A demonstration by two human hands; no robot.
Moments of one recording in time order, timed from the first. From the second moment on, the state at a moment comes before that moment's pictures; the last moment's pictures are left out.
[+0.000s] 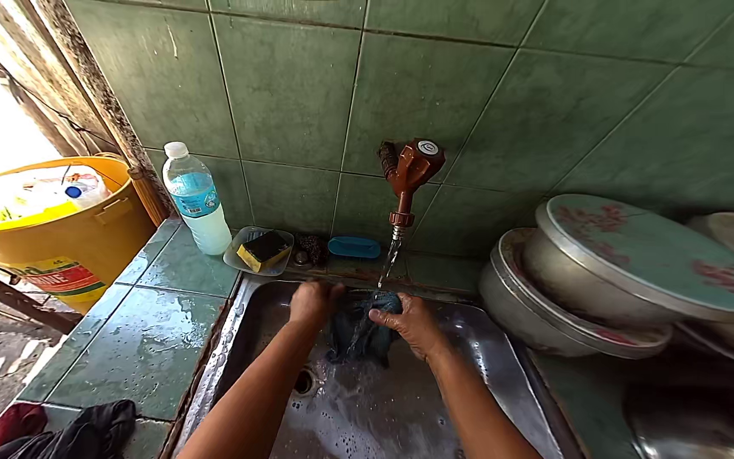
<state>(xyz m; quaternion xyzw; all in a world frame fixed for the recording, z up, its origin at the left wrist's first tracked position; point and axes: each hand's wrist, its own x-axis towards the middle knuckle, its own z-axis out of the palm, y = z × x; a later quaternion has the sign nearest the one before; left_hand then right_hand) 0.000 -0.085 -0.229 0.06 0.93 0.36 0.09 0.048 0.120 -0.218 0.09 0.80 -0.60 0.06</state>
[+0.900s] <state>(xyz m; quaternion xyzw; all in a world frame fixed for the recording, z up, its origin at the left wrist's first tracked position) 0.077 -0.136 -0.300 -0.06 0.82 0.39 0.42 0.042 0.095 -0.205 0.06 0.83 -0.55 0.09</state>
